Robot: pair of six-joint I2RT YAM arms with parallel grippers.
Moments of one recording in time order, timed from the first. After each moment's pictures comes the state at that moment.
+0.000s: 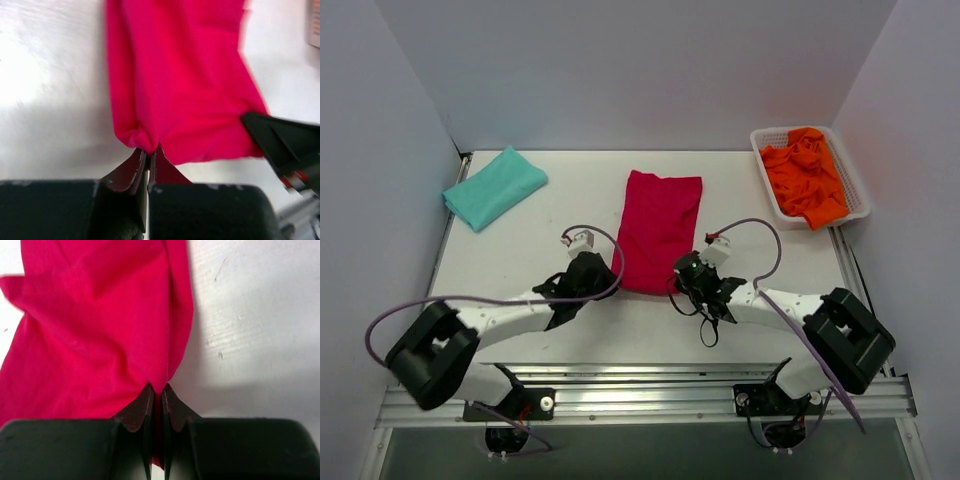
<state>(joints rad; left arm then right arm) -0.72 1.45 0.61 0.19 -0.22 -0.95 0.74 1.46 0.60 0.07 0.51 1.02</state>
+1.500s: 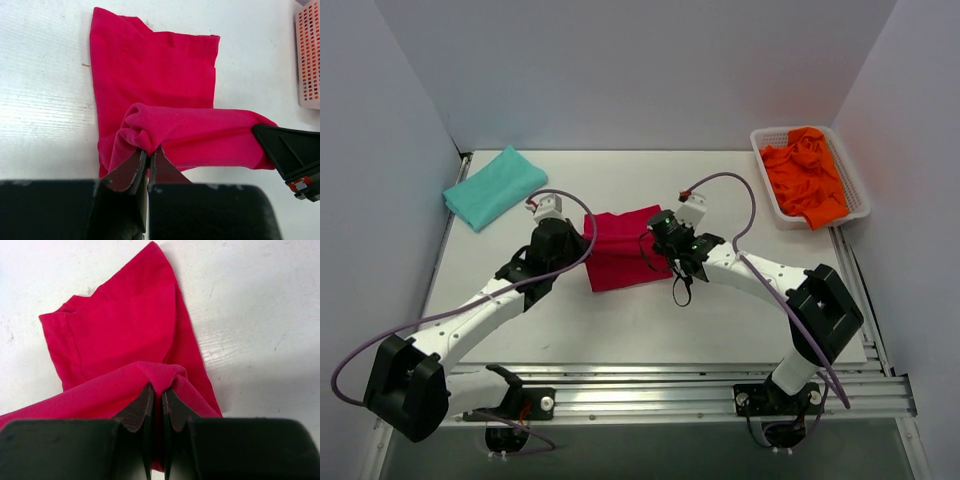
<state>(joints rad) -0.55 1.18 0.79 -0.11 -0.26 -0.76 0.76 1.61 1.08 -0.23 0.55 0.91</state>
